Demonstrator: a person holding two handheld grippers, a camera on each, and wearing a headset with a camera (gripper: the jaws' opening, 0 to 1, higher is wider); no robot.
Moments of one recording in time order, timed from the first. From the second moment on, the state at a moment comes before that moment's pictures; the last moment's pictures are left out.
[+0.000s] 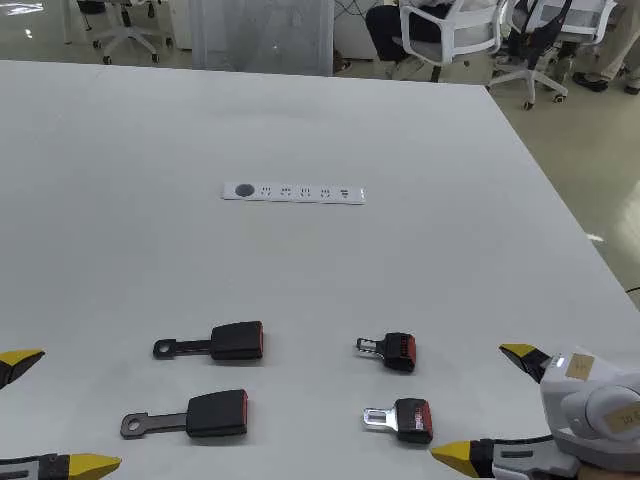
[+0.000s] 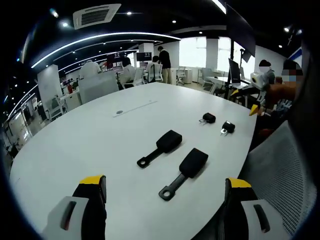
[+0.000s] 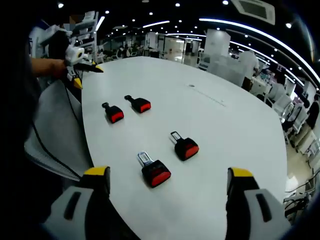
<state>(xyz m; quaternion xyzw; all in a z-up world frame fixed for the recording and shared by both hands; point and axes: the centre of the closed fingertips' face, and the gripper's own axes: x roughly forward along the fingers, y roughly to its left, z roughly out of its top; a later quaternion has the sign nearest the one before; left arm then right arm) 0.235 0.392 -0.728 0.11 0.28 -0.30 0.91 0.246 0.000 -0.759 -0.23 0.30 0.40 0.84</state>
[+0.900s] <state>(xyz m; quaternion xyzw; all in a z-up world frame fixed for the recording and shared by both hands) 0.232 0.386 -0.727 0.11 0.27 -0.32 0.90 0.247 0.003 -0.754 -0.23 0.29 0.40 0.84</state>
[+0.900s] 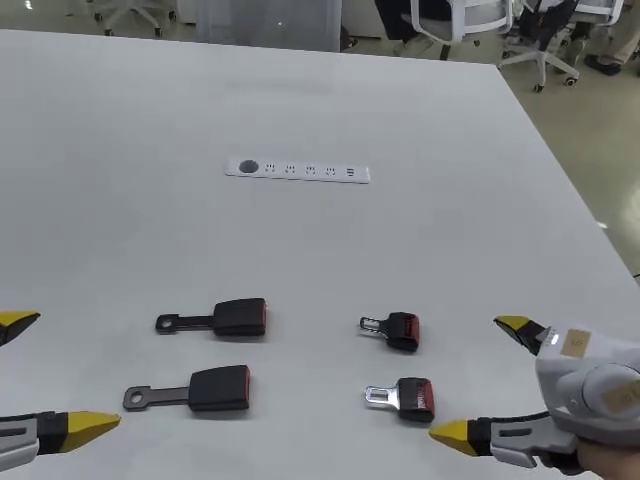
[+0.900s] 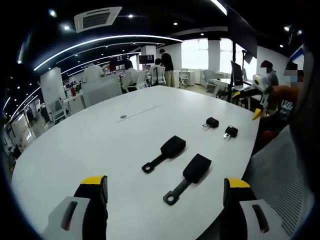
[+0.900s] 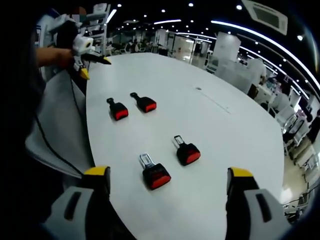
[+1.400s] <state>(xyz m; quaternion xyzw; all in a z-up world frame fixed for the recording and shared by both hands) 0.230 0.378 -0.722 0.12 0.26 -0.33 0.90 0.244 0.003 -0.751 -0.22 0.29 0.39 0.84</state>
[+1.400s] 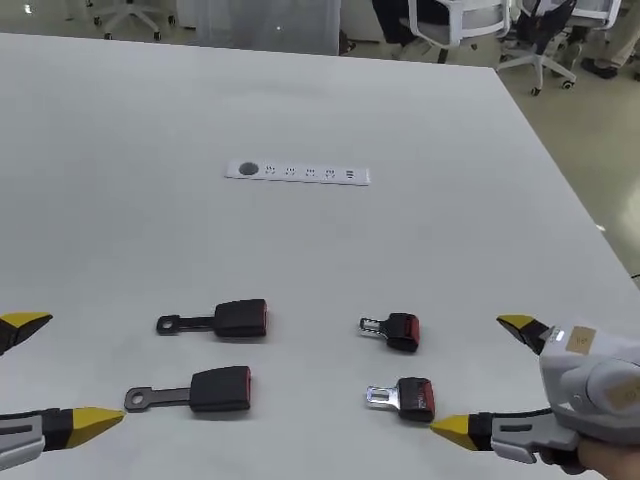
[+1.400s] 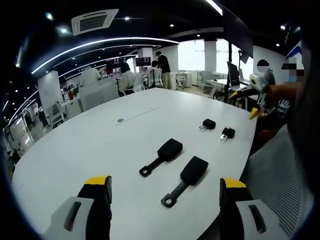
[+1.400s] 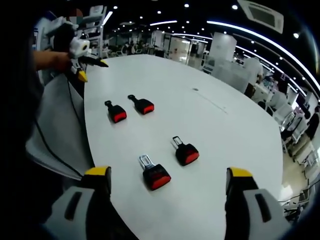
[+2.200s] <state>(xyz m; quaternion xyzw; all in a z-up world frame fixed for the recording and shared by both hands) 0.232 0.349 -0.739 0.16 0.27 -0.38 0.87 0.237 -0.005 -0.757 -0.24 0.31 0.39 0.83</state>
